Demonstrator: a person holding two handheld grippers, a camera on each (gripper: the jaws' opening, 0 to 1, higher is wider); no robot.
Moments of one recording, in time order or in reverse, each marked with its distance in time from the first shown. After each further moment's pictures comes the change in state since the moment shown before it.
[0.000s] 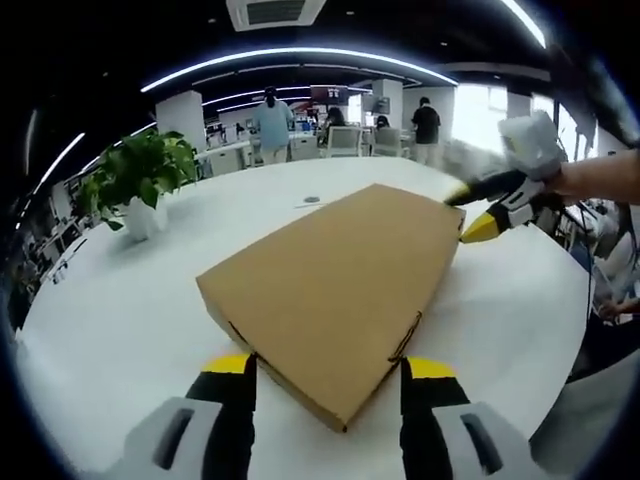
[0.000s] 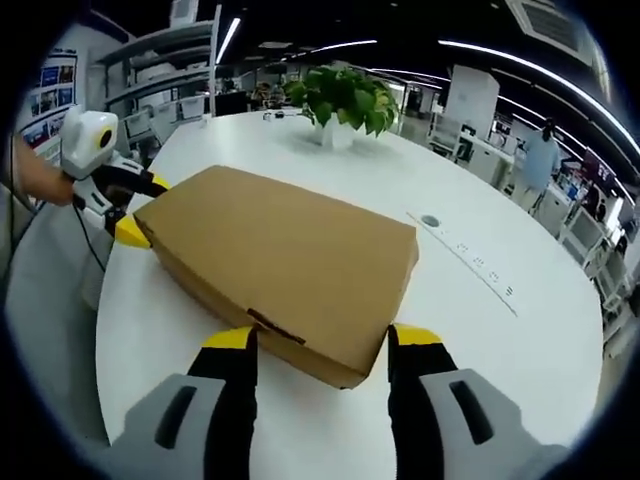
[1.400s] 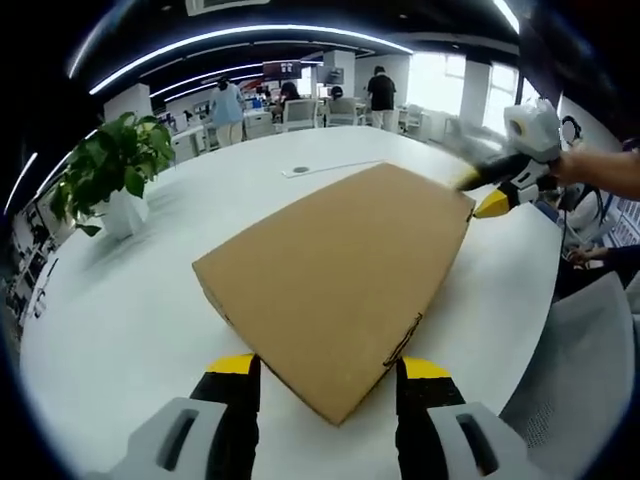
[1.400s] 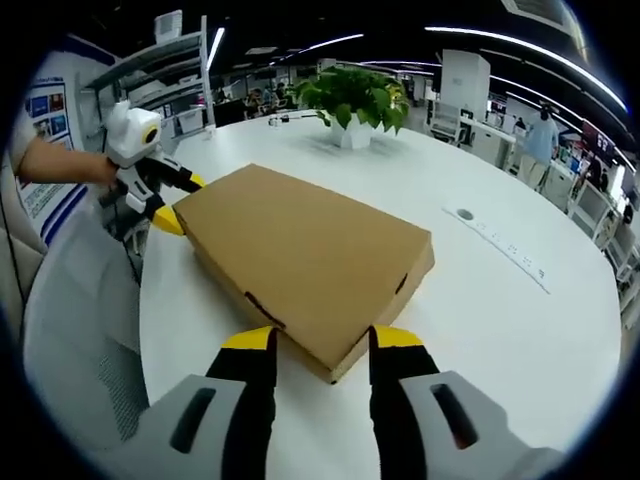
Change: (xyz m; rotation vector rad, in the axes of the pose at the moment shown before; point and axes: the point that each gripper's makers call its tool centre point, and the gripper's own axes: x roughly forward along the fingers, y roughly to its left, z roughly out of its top) left arm -0.030 0.081 -0.029 0.144 0.146 -0.184; right arm 0.009 0.088 0.020 0.081 0.007 0.035
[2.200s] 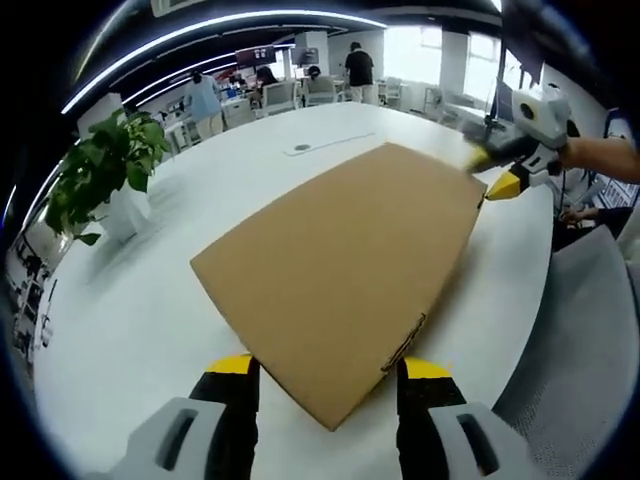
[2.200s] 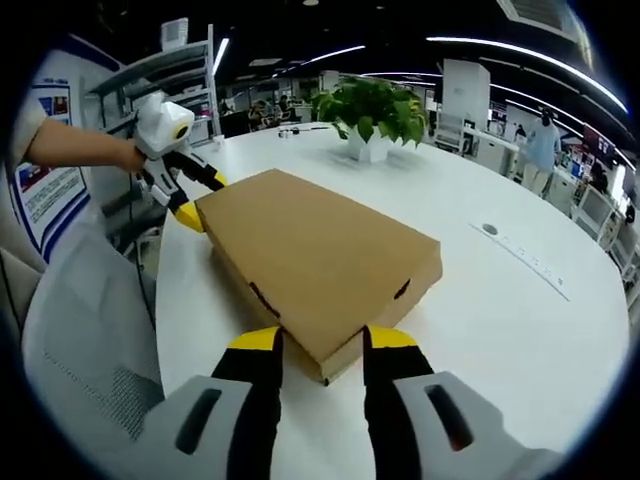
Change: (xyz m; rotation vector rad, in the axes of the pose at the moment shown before) left arm -0.025 0.045 -0.021 0.111 0.098 -0.031; right arm 0.022 0.053 0.019 0.010 -0.061 0.016
